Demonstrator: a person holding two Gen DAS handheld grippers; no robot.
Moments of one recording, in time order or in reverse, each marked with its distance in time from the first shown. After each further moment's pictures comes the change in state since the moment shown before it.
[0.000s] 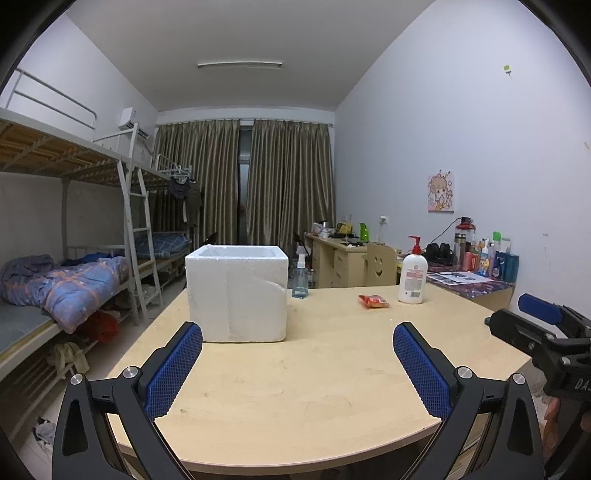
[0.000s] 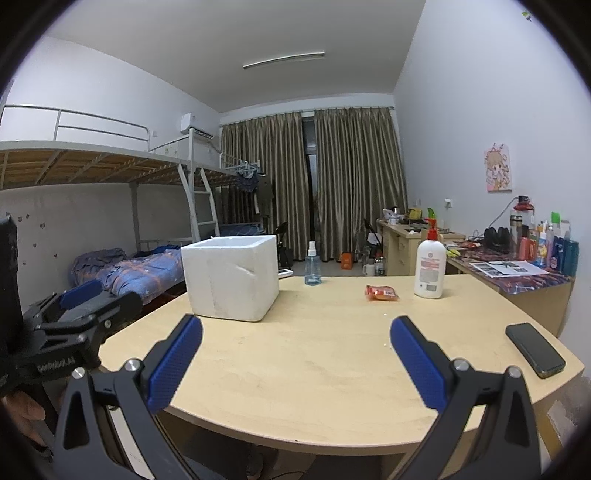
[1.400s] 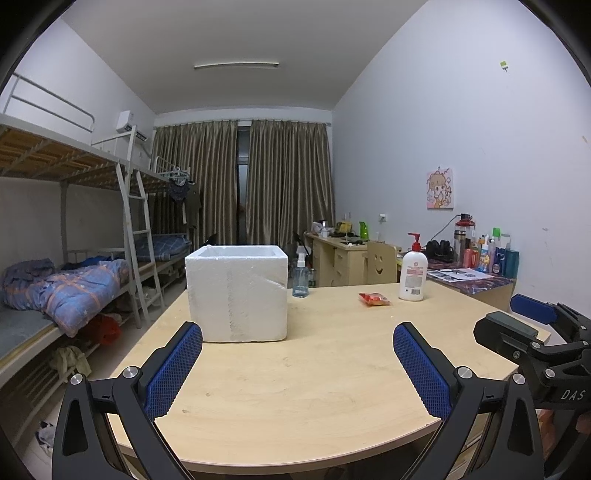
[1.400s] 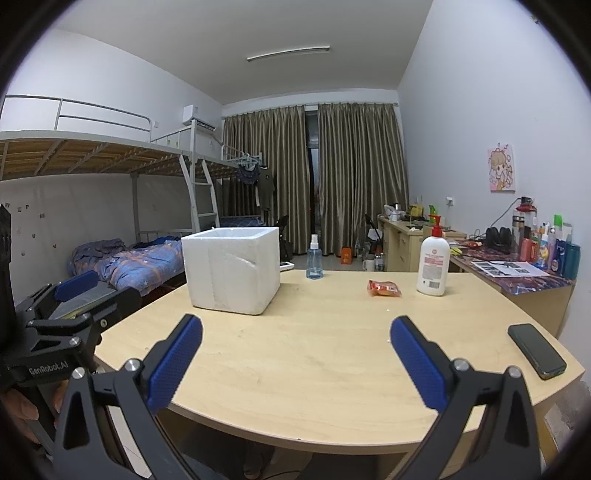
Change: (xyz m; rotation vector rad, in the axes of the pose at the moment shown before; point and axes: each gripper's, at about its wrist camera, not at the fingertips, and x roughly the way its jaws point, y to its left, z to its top) left arm 0.002 -0.002 -0.006 0.015 0.000 0.001; right arm 0.005 0.013 -0.004 -0.026 0.031 -0.002
